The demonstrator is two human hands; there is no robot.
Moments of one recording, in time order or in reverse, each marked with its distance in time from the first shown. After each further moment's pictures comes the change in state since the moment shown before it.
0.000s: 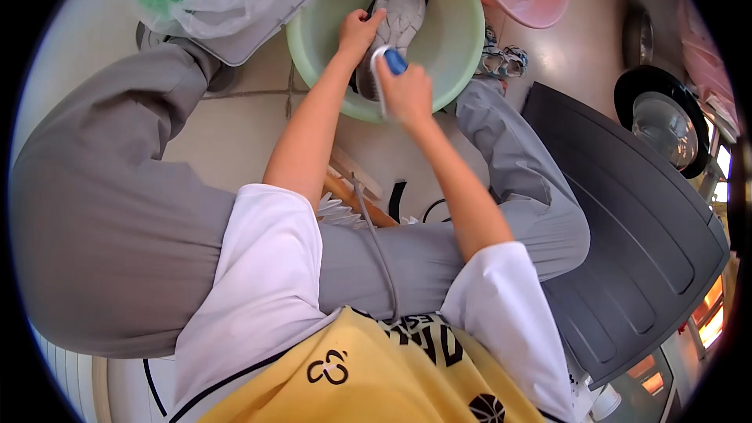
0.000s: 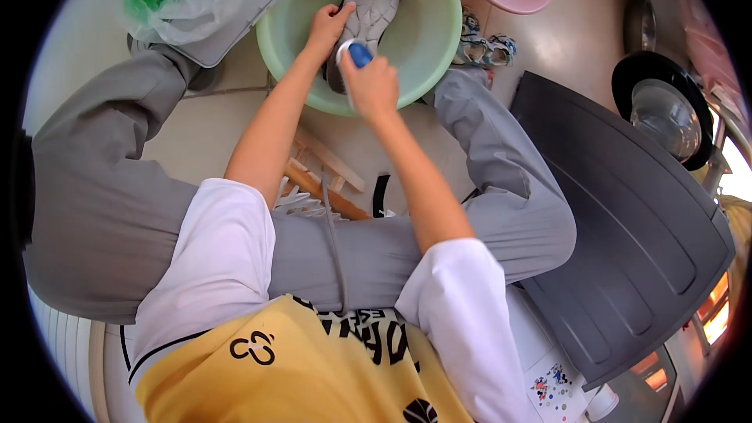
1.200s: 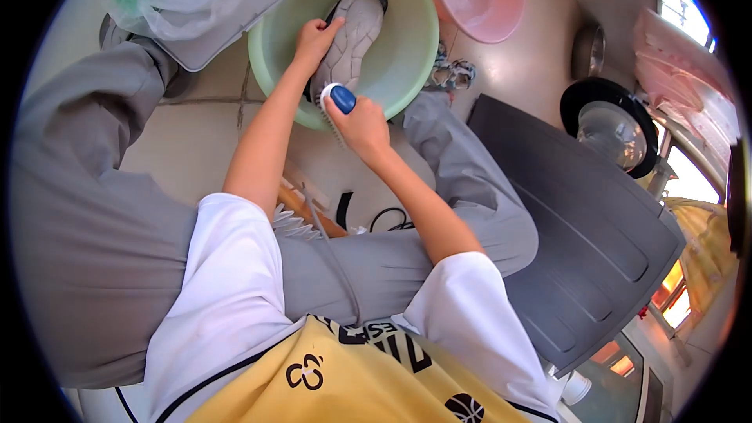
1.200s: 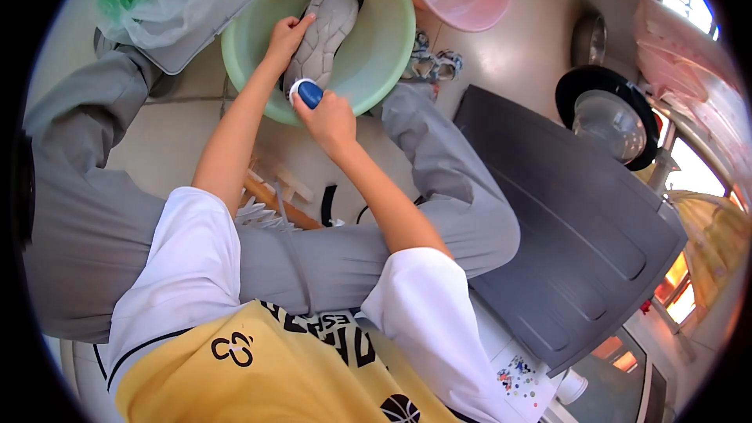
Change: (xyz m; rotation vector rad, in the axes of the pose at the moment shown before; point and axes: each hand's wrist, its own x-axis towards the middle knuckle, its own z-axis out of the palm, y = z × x) left_hand -0.002 0.008 0.001 -0.107 0.020 0.013; right_hand -0.027 0.013 -0.015 -0.155 -0.126 -0.156
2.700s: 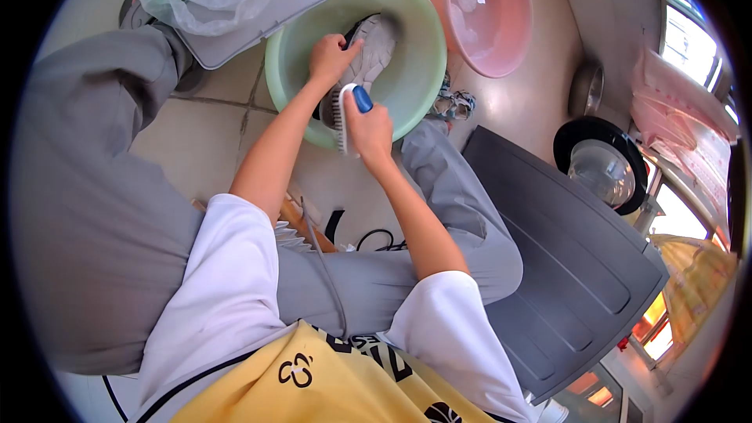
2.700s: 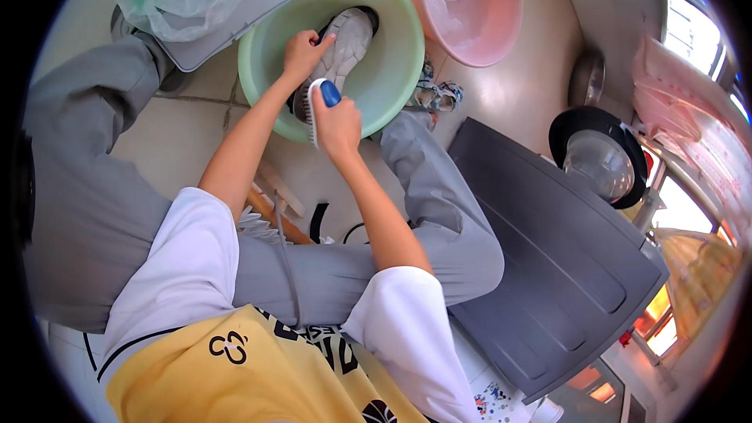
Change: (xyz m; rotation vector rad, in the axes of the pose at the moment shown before) left_hand -0.003 0.009 0.008 0.418 0.103 0.156; right_hand 0.025 -0.010 -0.008 0.114 0.040 0.142
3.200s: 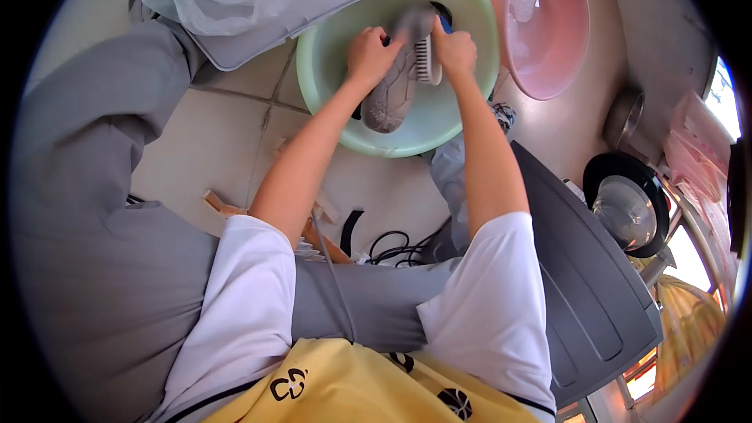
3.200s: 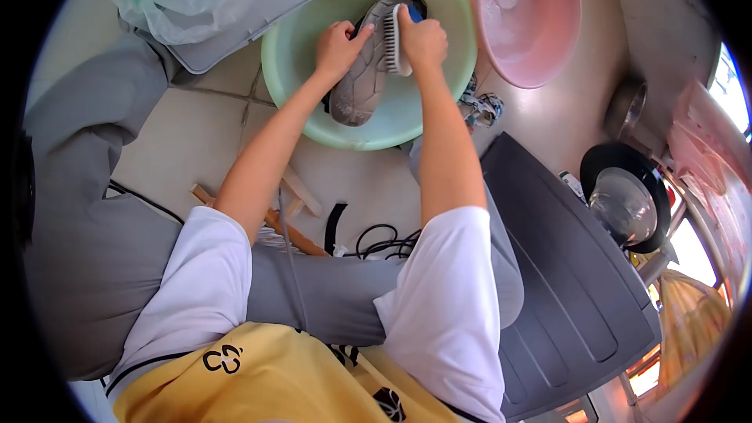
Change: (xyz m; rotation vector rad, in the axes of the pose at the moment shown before) left_hand 0.006 0.011 0.003 0.004 0.088 -0.038; right_hand 0.178 -0.036 -0.022 -0.255 0.190 -0.063
